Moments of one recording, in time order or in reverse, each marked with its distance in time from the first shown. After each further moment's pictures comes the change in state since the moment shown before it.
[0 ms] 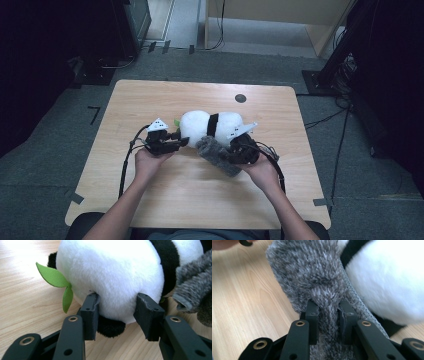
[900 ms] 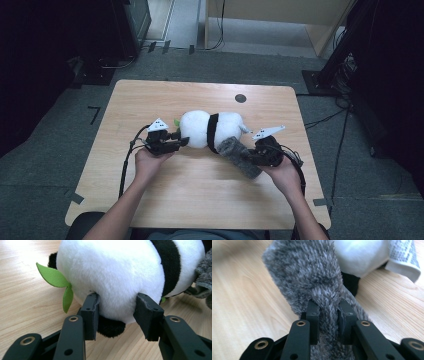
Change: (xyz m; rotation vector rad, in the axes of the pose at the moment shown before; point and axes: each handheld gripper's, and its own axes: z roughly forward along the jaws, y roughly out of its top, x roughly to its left) left arm 0.000 0.000 0.000 0.000 0.003 0.000; right arm -0.032 -0.040 -0.037 -0.028 -0.037 0.084
